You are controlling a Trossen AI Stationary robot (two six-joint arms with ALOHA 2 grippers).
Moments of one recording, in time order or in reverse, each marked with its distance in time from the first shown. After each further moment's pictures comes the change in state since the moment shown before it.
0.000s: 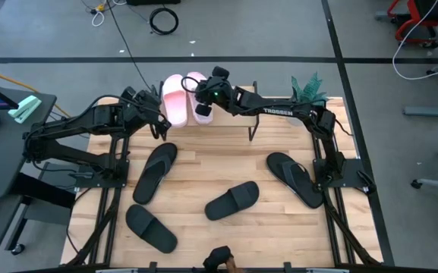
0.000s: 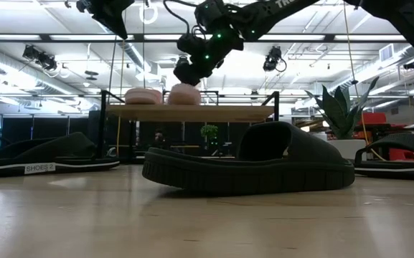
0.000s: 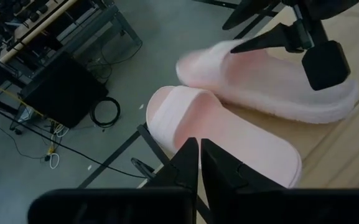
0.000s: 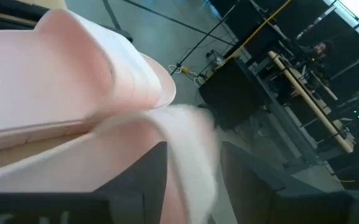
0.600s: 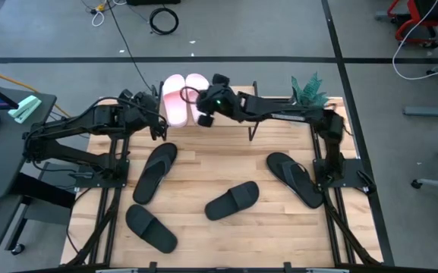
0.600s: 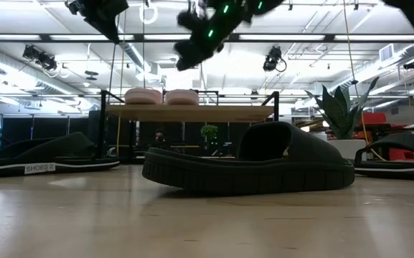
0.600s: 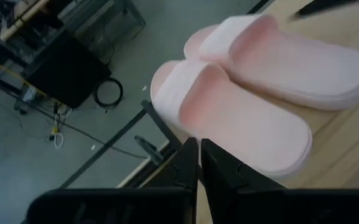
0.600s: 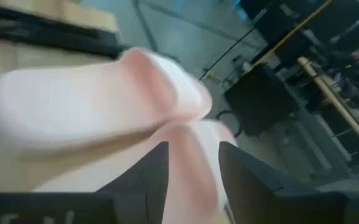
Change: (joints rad) left arm -0.001 0.000 0.000 -0.131 0.002 -0.110; right arm 0.100 -0.116 0.001 -0.205 -0.022 0.075
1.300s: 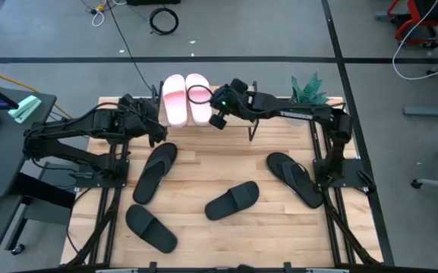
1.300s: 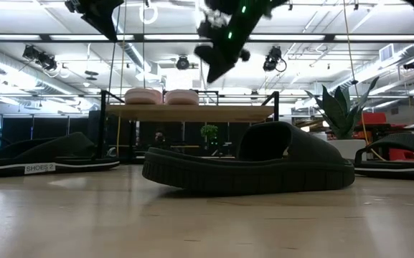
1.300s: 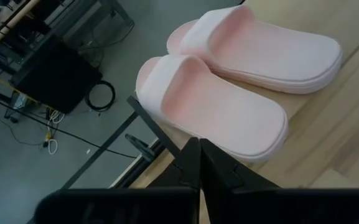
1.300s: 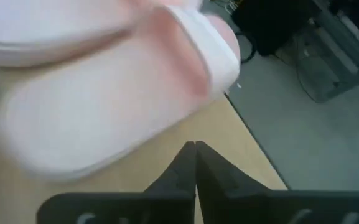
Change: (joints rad) left arm -0.085 0.000 0.000 -0.048 -0.002 -0.034; right arm -0.042 -0.066 -0.074 -0.285 0.043 0.350
